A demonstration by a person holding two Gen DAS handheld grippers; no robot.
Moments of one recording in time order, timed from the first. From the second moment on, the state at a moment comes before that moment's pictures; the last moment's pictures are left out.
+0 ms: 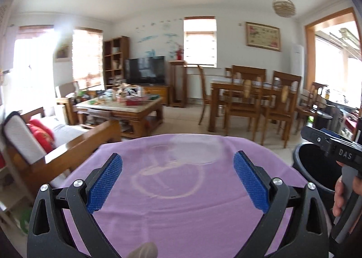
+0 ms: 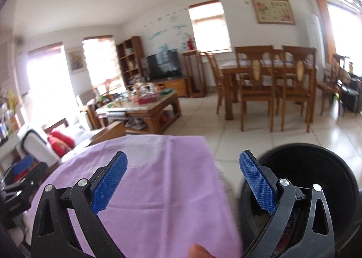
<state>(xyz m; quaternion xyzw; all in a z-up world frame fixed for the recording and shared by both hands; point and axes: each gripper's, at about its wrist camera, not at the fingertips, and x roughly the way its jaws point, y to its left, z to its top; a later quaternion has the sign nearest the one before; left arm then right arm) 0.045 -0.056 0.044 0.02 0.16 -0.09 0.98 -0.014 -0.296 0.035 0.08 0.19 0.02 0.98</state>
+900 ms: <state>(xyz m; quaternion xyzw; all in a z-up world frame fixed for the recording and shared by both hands) 0.048 -0.005 0.018 0.00 0.19 0.00 0.98 0.008 -0.223 0.010 0.05 0.15 0.03 0.99</state>
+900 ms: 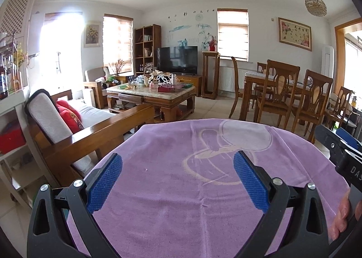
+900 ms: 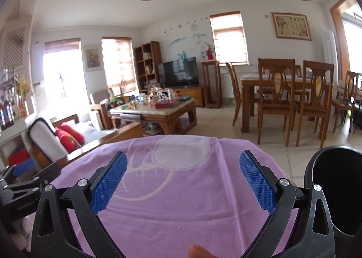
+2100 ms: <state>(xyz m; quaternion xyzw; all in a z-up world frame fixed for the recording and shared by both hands) 0.050 -0.015 0.016 0.03 0.20 0.00 0.98 -0.002 -0.222 0.007 0.05 0.14 0.03 0.99</state>
